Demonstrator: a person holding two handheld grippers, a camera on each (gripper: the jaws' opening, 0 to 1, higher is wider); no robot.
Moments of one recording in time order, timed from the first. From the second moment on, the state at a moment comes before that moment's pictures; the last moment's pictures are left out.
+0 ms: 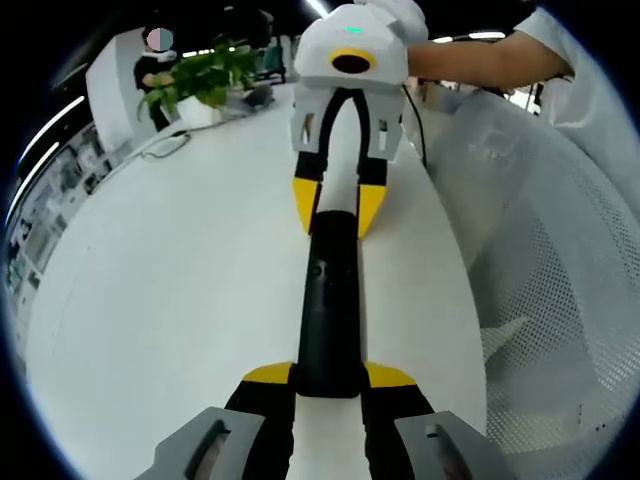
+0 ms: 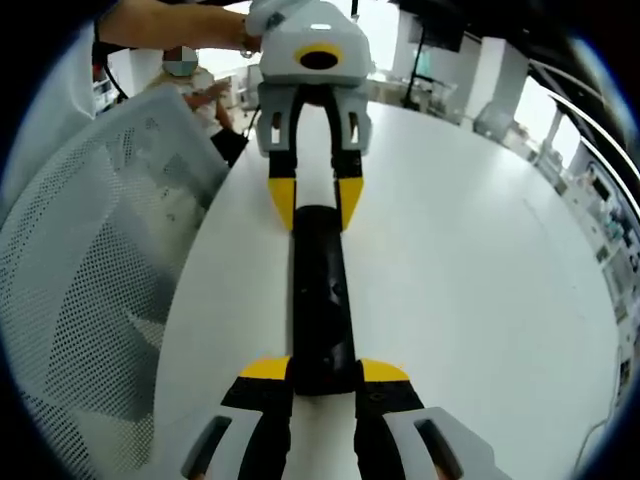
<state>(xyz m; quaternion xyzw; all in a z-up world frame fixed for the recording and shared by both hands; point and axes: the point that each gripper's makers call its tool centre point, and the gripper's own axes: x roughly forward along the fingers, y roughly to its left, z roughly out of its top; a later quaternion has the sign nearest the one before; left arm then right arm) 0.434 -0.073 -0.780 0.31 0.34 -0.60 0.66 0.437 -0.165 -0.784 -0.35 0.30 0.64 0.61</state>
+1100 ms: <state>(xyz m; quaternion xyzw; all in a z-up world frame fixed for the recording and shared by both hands) 0.432 -0.073 -0.780 0.29 0.31 -0.61 0.66 0.436 -0.164 -0.785 -0.36 0.32 0.64 0.60</state>
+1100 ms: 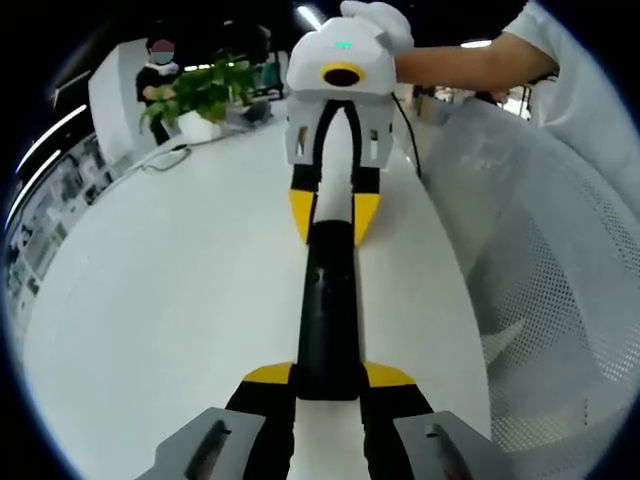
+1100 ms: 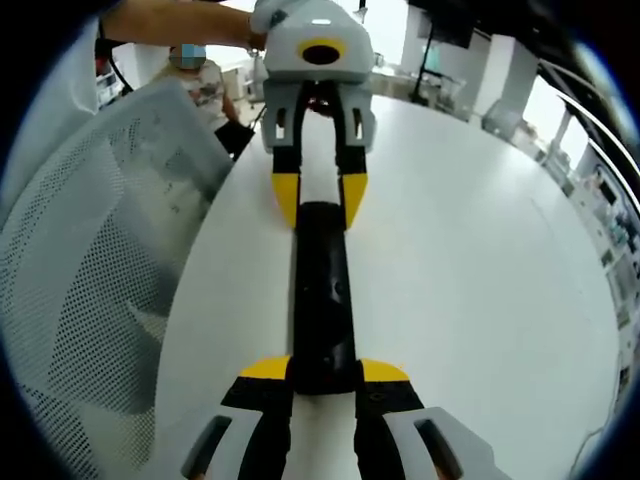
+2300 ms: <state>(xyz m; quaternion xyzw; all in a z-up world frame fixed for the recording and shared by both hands) 0.431 -0.074 -0.779 0.30 0.31 -0.62 0.66 0.435 -0.171 -0.780 -0.38 0.31 0.63 0.60</state>
